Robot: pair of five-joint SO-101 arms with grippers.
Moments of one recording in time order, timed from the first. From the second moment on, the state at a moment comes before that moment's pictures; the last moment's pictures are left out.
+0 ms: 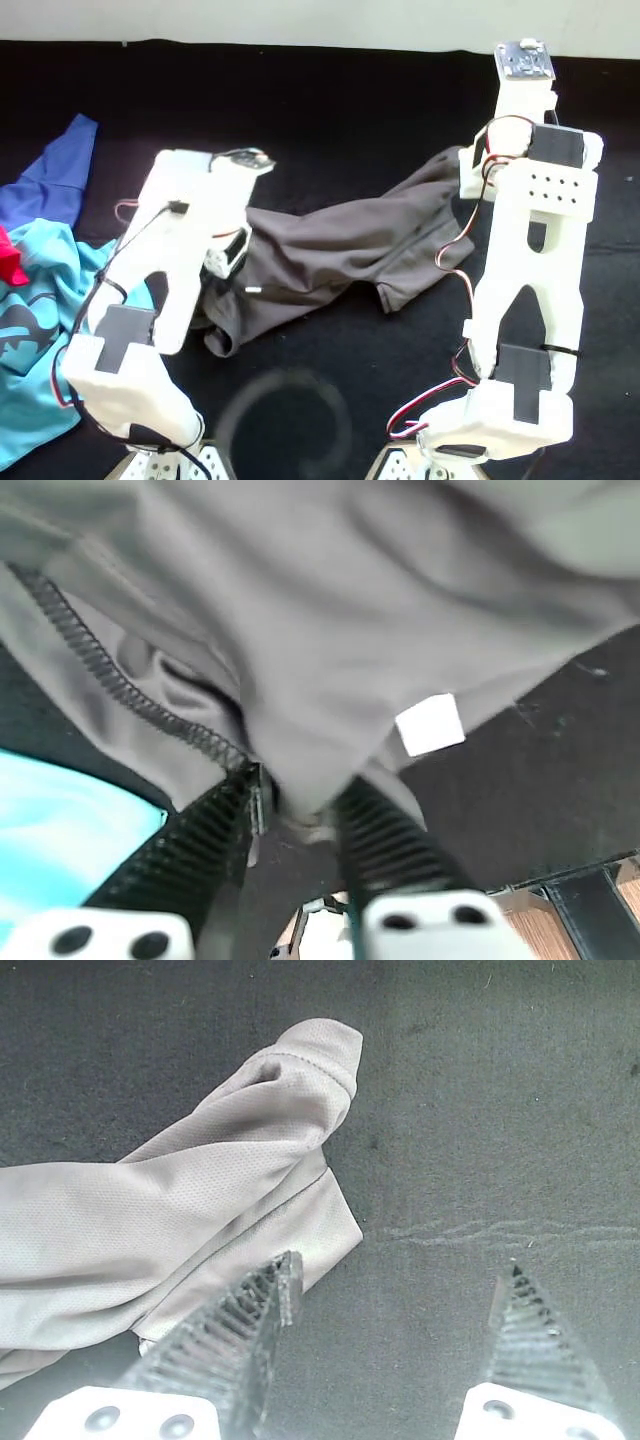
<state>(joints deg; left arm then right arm) 1.7 10.4 8.0 86.1 -17.1 4.7 0.7 -14.6 84.5 12.0</state>
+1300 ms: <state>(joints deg) -4.8 10.4 13.8 84.1 -19.8 -1.7 0.7 -14.6 84.5 12.0</state>
